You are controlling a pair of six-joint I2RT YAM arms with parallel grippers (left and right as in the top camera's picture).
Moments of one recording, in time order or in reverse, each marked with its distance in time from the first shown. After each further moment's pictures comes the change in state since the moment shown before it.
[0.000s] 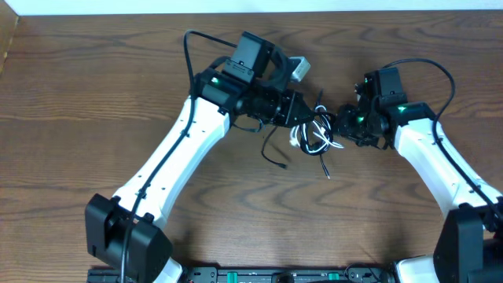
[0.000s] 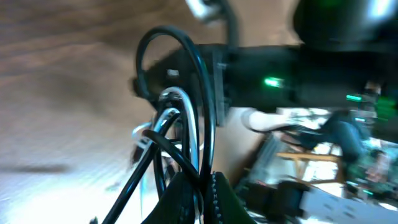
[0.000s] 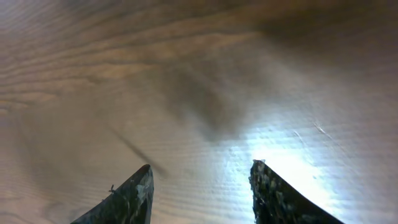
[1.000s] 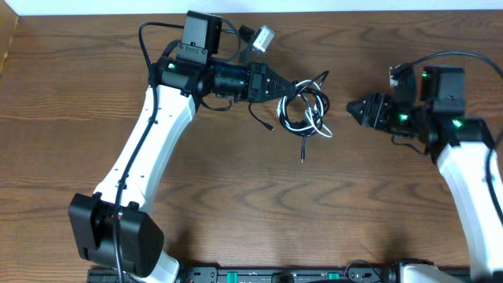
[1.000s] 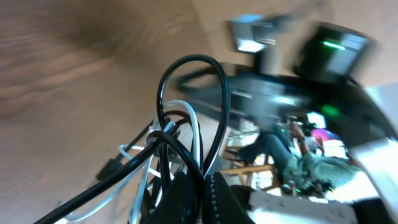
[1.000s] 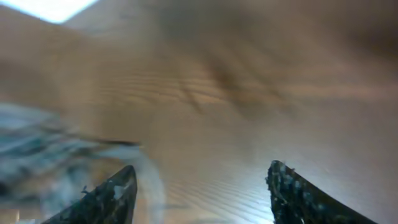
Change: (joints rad) left arm 0.206 0.000 0.000 0.109 0.337 -0.005; right arm -0.195 -0.282 -0.001 -0.002 -0.294 -0.244
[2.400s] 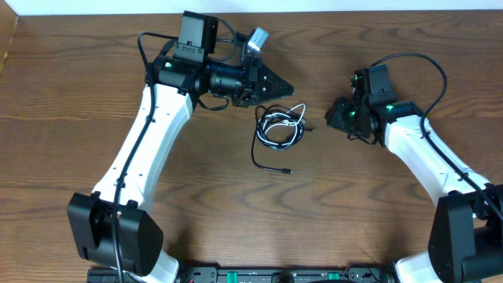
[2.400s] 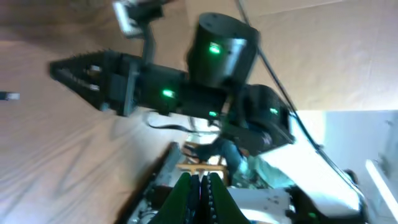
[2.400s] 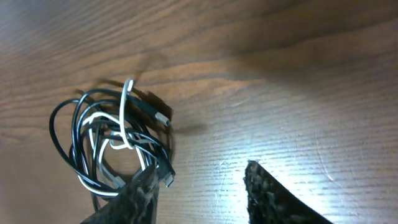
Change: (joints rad) left arm 0.018 0.004 0.000 -0.045 0.066 -0.214; right arm 0.229 0.340 0.002 0.124 0.395 0.284
